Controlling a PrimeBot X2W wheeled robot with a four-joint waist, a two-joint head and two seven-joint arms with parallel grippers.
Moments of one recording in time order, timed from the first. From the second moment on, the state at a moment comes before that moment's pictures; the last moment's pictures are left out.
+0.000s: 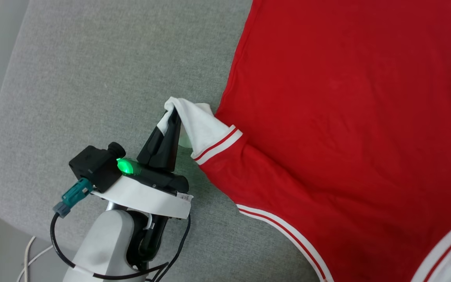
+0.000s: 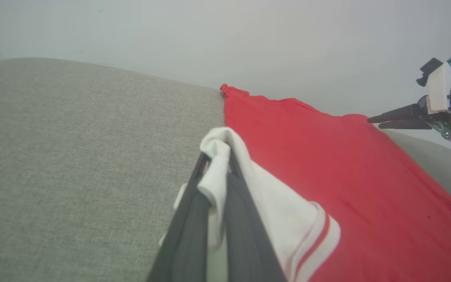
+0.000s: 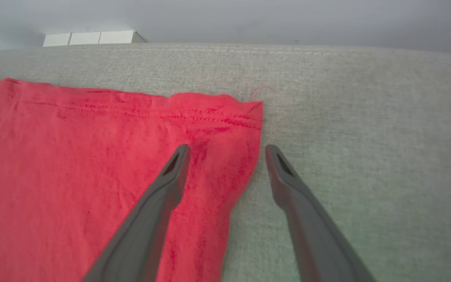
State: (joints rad) left arm -0.33 0.18 -0.32 0.02 -0.55 -0.11 -0.26; right arm -1.13 -0.40 -0.18 0.67 0.24 0.13 0.82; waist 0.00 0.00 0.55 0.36
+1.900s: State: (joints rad) left arm 0.05 0.31 -0.08 0.15 -0.56 0.00 -0.14; right arm 0.24 -0.12 -0.28 -0.13 0.37 0.13 0.80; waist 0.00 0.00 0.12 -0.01
